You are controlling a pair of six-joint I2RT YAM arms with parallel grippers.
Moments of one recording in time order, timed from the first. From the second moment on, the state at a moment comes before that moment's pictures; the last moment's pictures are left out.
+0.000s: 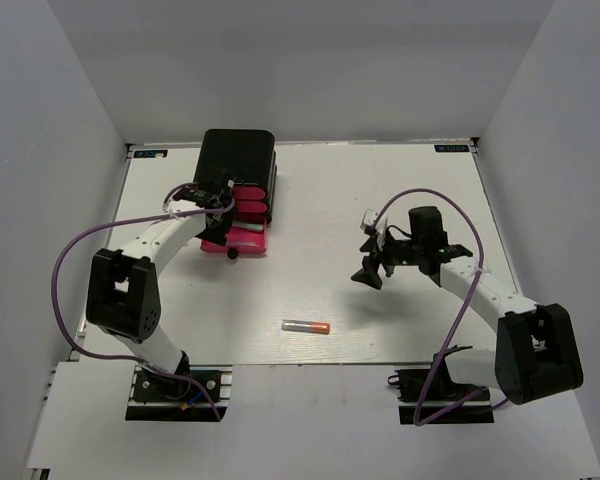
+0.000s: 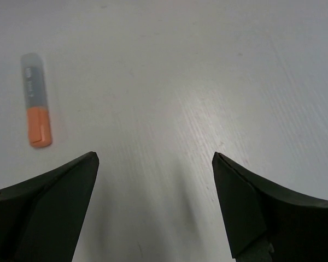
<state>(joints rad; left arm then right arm) -0.32 1.64 1.23 -0.73 -0.36 -1.53 0.30 1.25 0.67 -0.14 -0.79 -0.54</state>
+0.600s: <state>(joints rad) -0.32 0.87 0.62 -0.44 -0.13 -1.10 0.77 1.38 0.65 -0.23 -0.80 -0.78</state>
